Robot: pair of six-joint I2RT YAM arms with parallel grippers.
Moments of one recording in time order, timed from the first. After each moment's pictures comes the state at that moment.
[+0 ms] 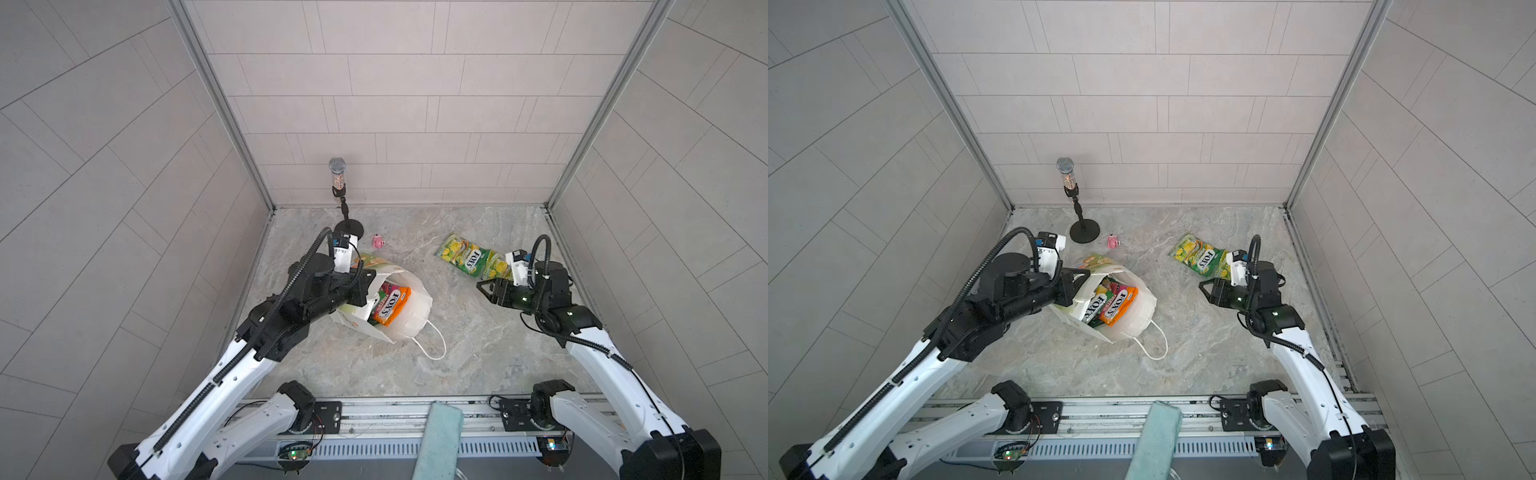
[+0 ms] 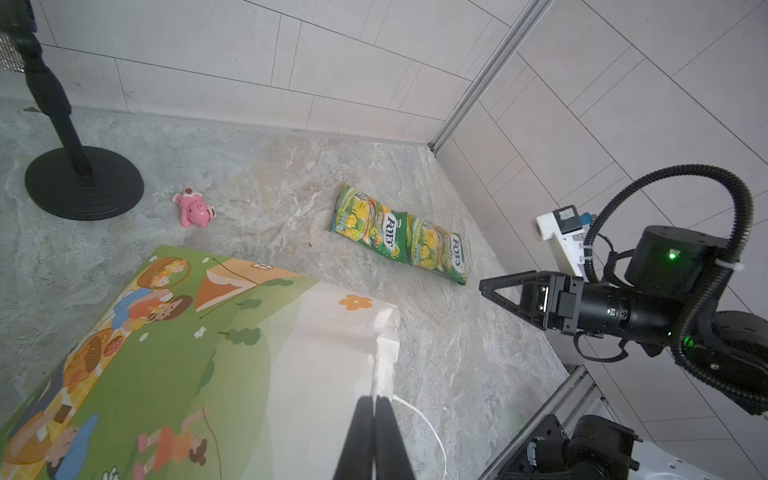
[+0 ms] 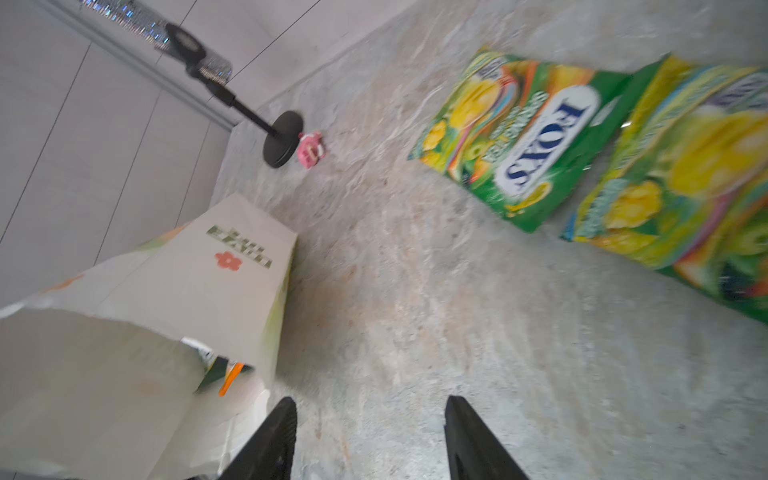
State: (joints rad) left arm -0.62 0.86 1.06 -0.63 0.10 -0.47; right arm 0.18 0.88 0.63 -0.36 -0.47 0.47
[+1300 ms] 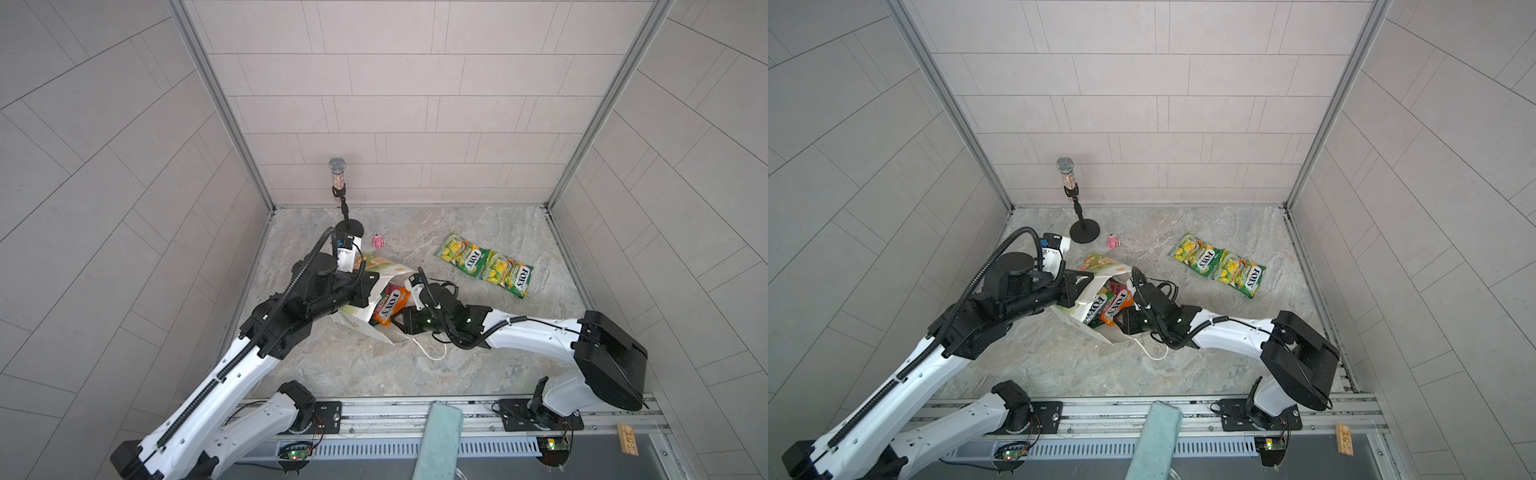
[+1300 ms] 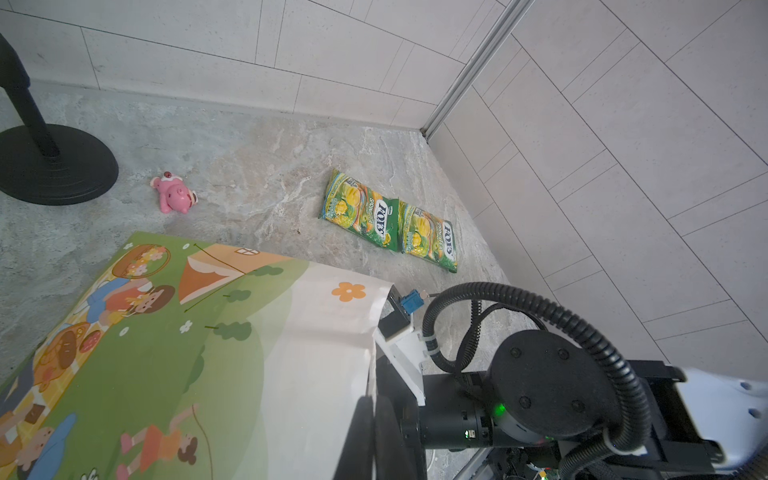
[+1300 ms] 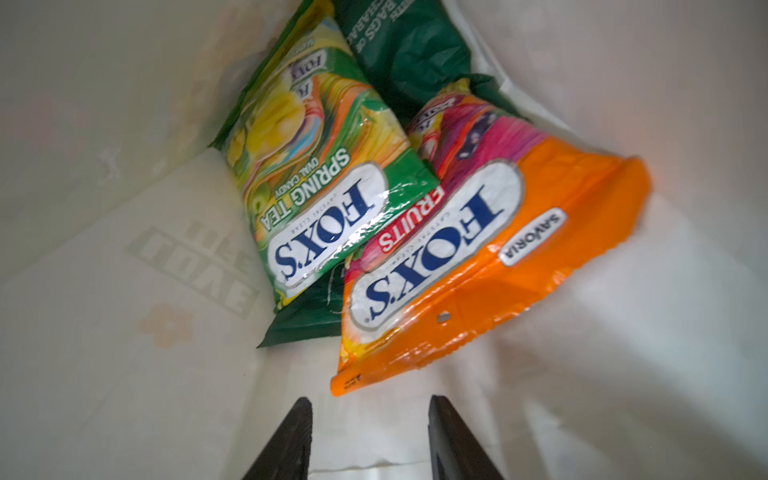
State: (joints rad) left arm -0.62 0.88 1.05 -0.63 0.14 -0.48; right arm 0.92 1.52 0.81 0.05 -0.08 0.79
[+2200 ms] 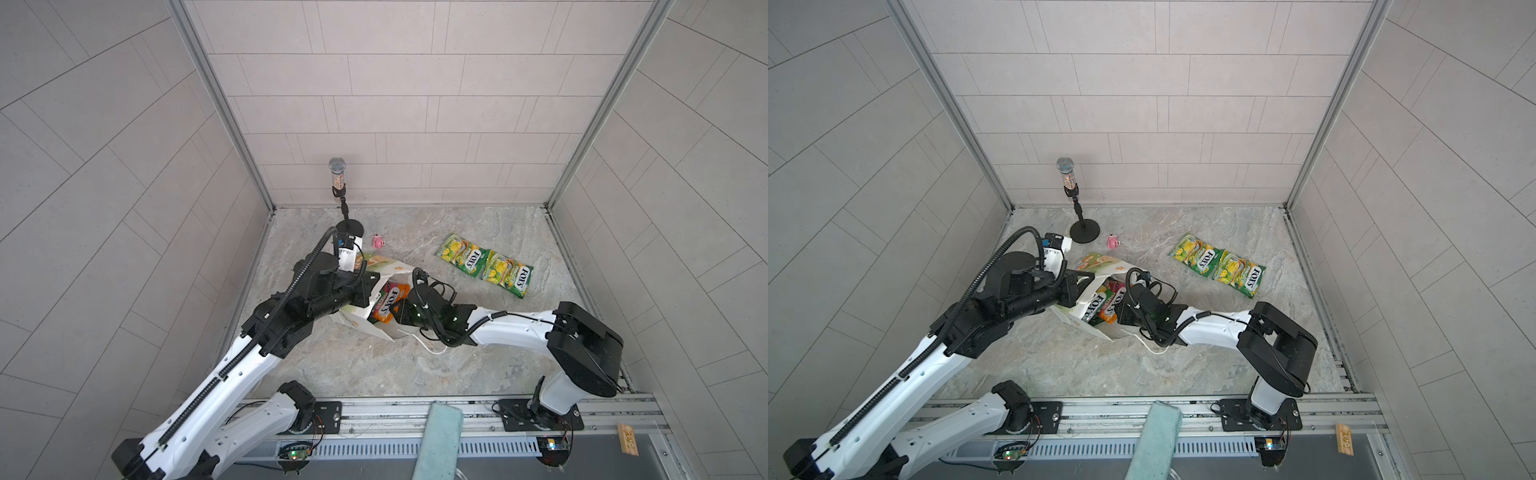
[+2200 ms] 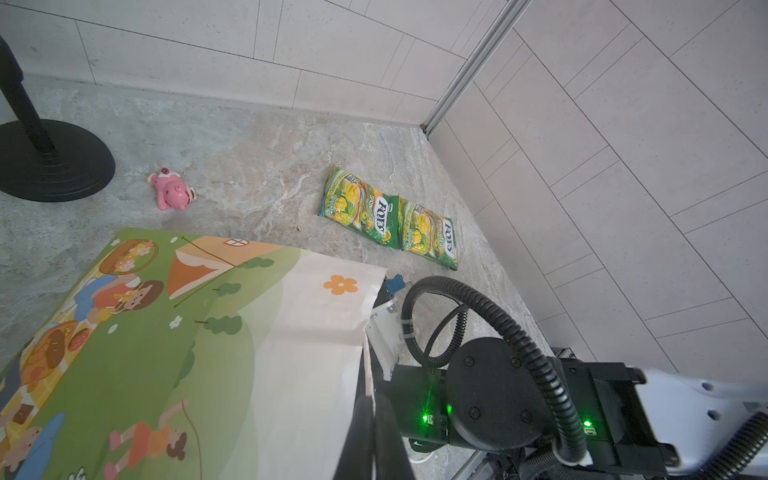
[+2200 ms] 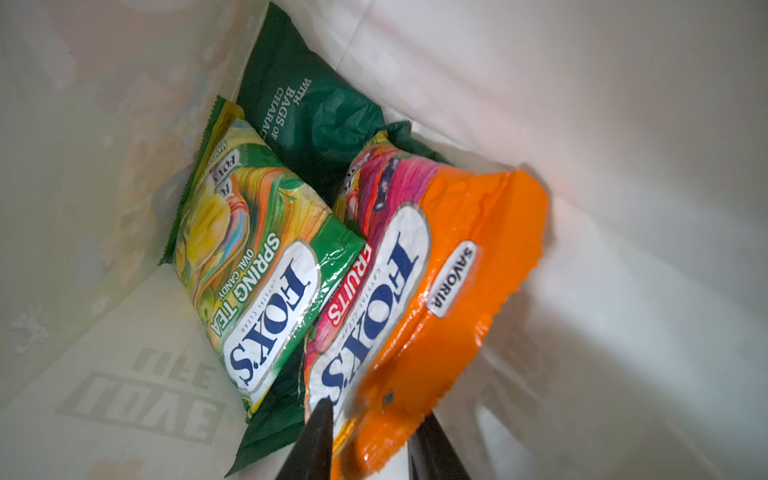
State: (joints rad) left arm -0.62 0.88 1.05 -0.63 0.15 -0.48; right arm 0.94 1.64 0.88 0.12 0.08 1.01
